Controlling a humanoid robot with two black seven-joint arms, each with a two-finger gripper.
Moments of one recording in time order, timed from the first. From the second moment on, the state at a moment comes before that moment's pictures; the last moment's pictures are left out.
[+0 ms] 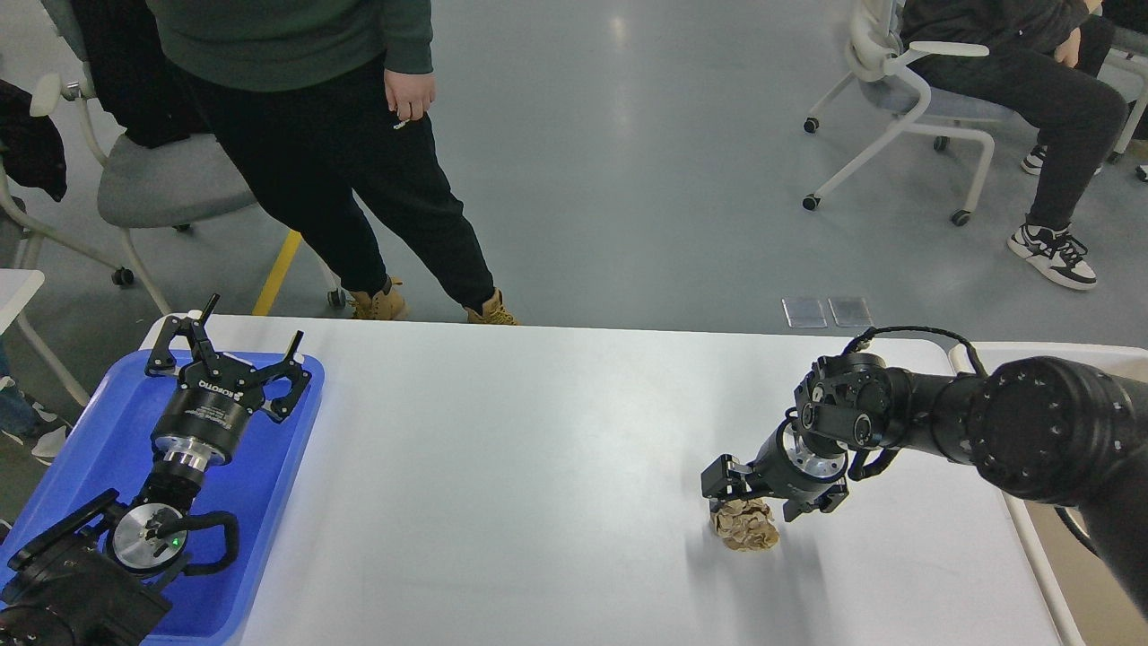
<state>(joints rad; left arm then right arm) -0.48 0.36 -0.88 -0.46 -0.17 -0.78 -0.41 1.28 0.00 -1.11 0.63 -0.09 0.52 0.06</state>
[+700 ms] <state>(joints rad) -0.48 0.36 -0.88 -0.46 -0.17 -0.78 -0.41 1.26 0.00 -1.08 0.62 -0.31 0.51 0.14</state>
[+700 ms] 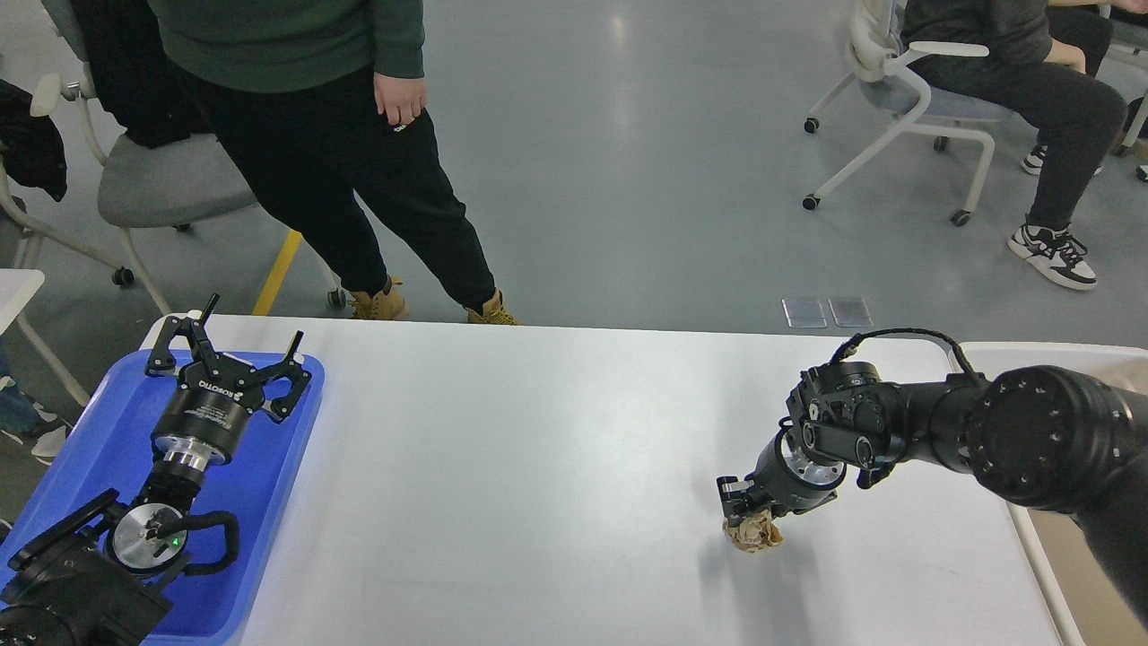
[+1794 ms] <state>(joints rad) -0.48 0.36 -0.88 -0.46 -0.17 -0.78 -0.41 1.94 -0.15 -1.11 1.12 -0.33 0.58 0.15</state>
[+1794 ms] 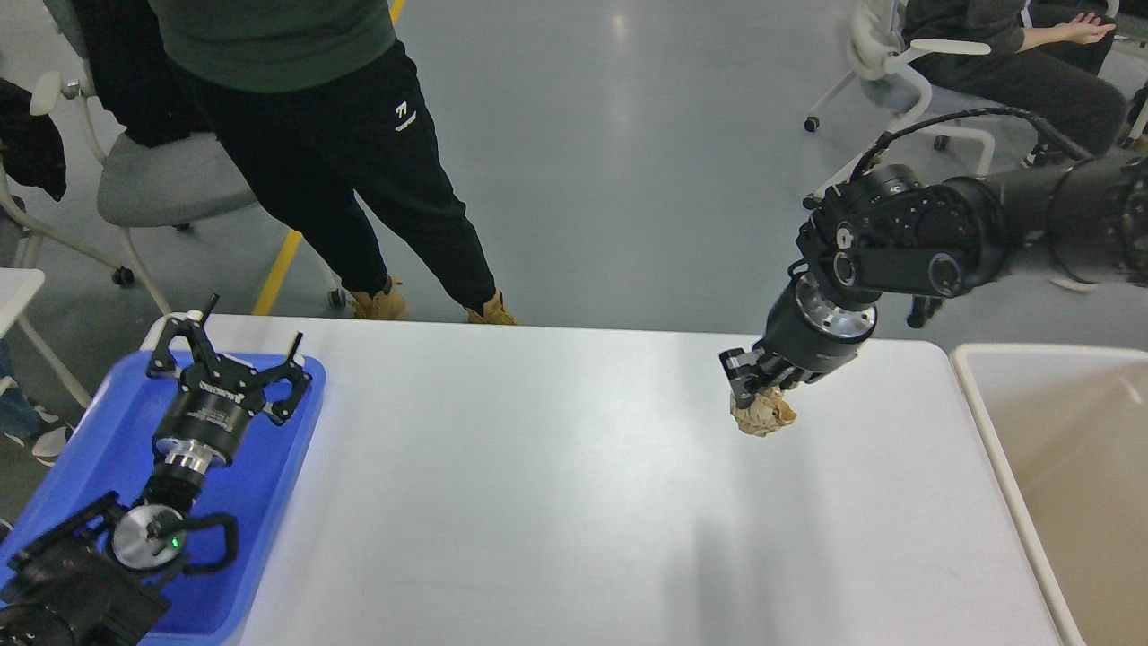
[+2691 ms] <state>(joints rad) -0.48 0.36 -0.88 -0.46 -0.17 -0.78 -0.41 2.40 -0.34 -1.13 1.26 -0.37 0.78 0.15</state>
